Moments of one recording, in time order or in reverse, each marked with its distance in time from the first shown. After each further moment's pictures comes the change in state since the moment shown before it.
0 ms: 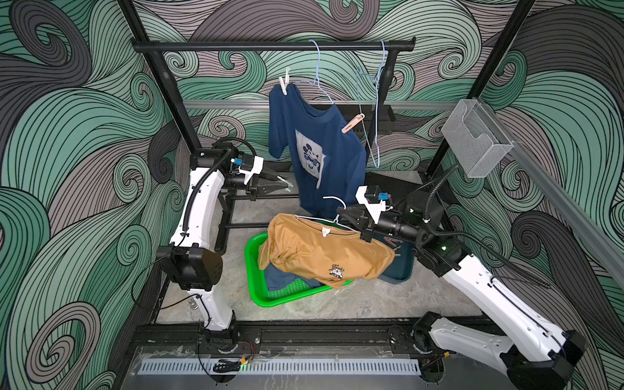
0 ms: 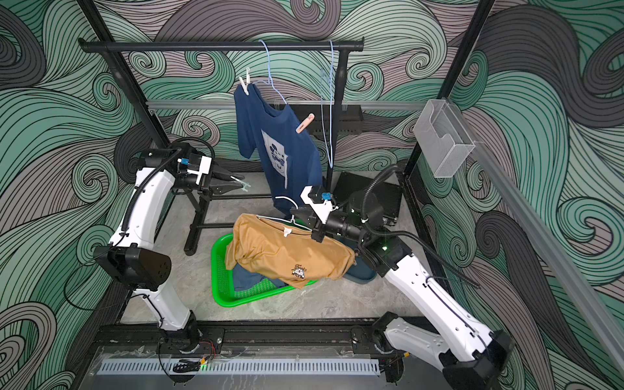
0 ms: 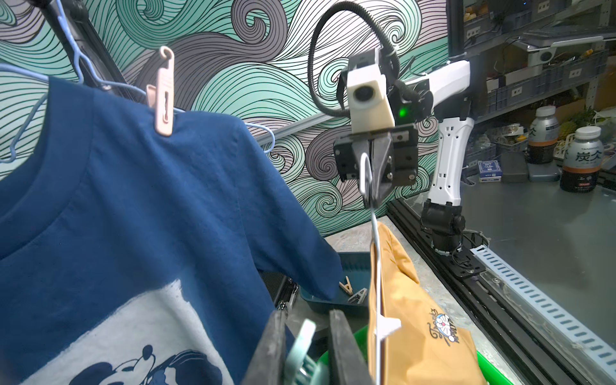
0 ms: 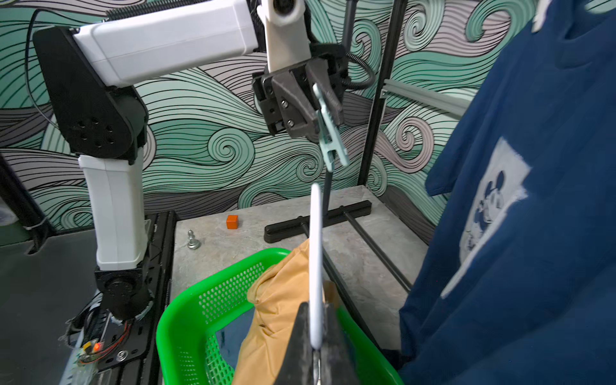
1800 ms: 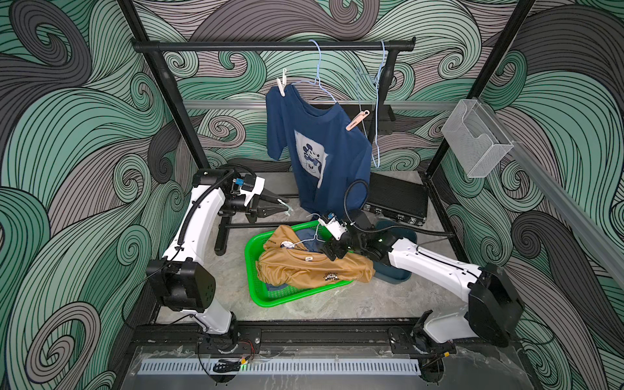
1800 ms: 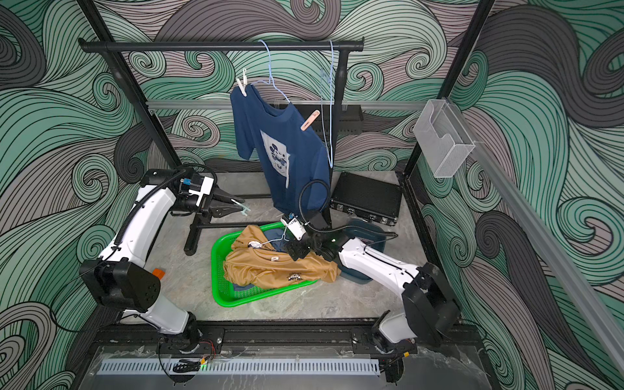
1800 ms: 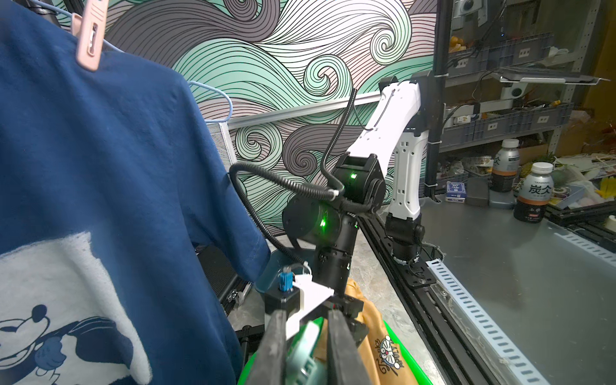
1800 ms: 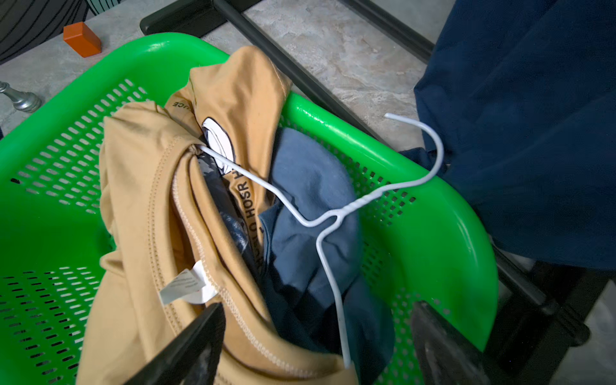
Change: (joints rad) left arm -0.014 -0.180 -0.401 -0.002 0.000 0.052; right arm 0.104 0.319 -0.143 -0.116 0.418 0.079
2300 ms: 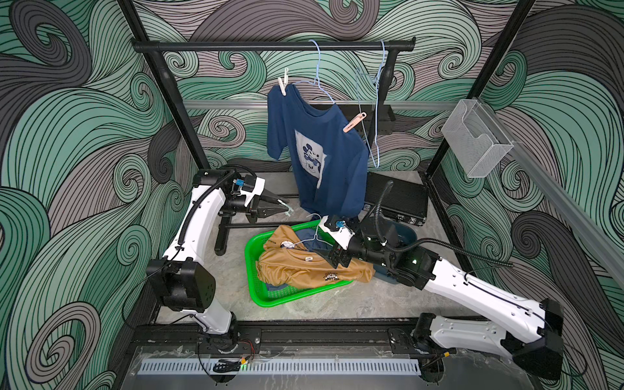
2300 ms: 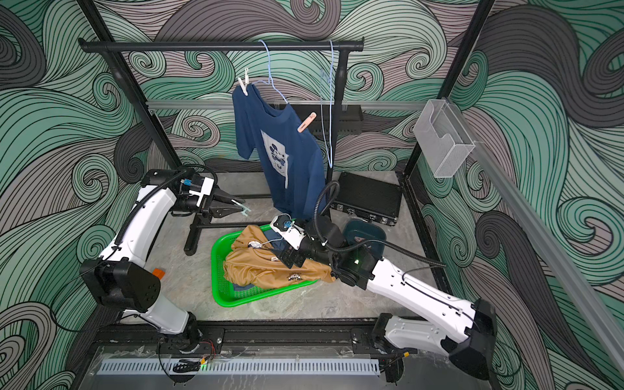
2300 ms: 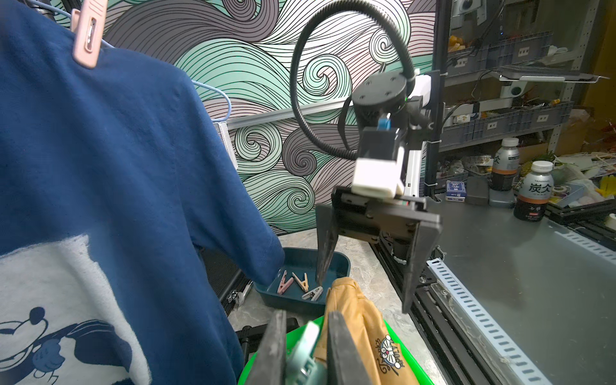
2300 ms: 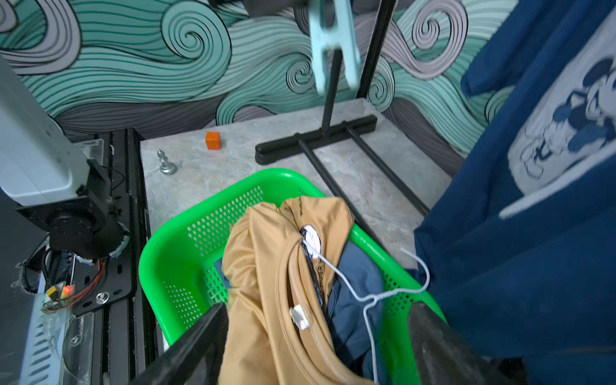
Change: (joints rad) left arm 0.000 0.000 -0.002 0.000 0.000 0.008; right arm 0.227 -0.254 0.112 -0.001 0.066 -0.106
